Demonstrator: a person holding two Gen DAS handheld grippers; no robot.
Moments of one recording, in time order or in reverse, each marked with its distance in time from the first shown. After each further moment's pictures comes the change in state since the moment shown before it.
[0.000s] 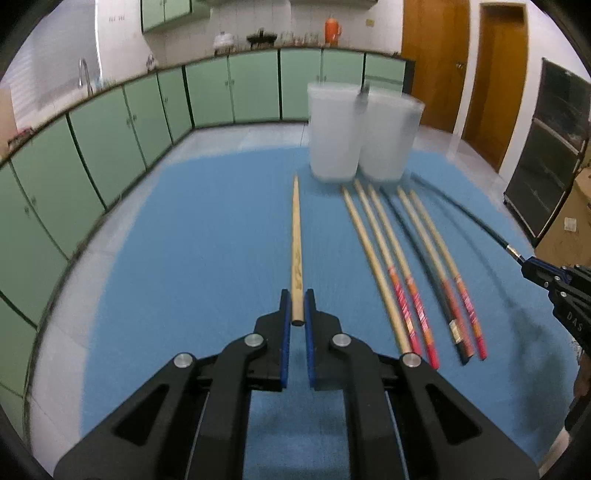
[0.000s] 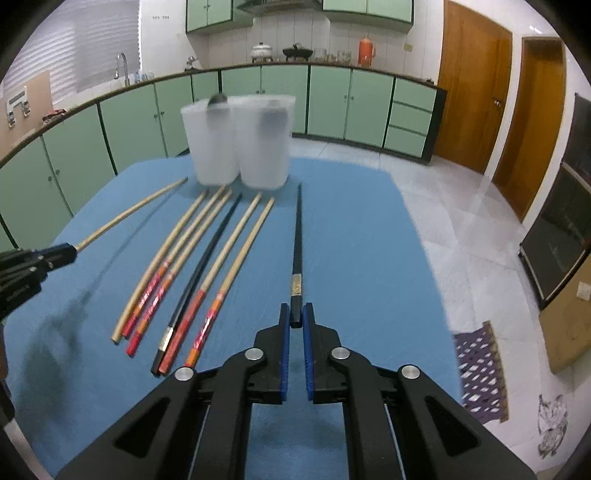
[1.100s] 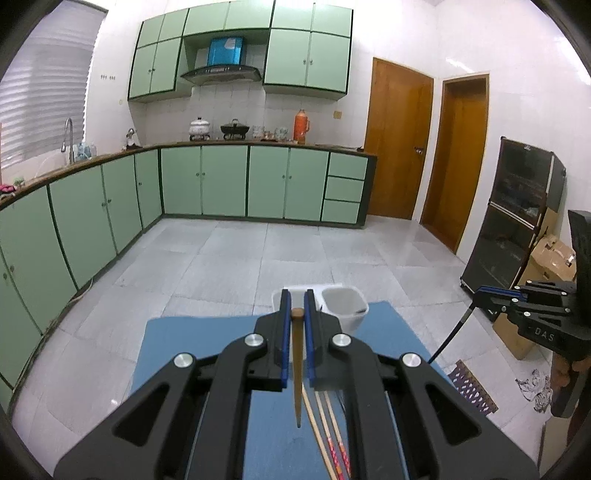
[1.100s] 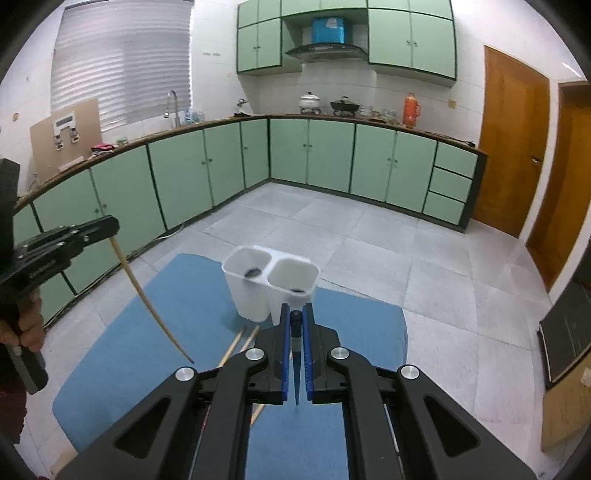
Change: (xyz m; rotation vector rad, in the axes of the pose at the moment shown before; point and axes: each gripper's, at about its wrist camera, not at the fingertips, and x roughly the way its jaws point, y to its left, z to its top) left arm -0.096 0.004 0.158 -0.008 -0.341 -0.169; right arm -0.087 -0.023 0.176 -0.124 -0.157 0.172
